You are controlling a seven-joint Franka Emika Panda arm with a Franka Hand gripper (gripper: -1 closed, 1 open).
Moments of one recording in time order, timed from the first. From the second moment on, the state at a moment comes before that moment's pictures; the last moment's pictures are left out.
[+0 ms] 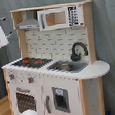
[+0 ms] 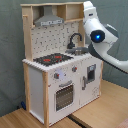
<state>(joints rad) -0.95 -1.50 0.95 -1.84 -0.18 2.25 0.06</state>
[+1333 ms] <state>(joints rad) -0.76 -1.50 1.19 -1.94 -0.37 2.28 -0.07</state>
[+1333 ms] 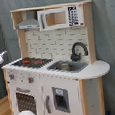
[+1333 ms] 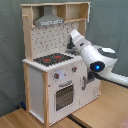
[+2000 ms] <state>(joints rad) -0.71 -1.50 1.27 -2.03 -0.47 2.40 -0.16</state>
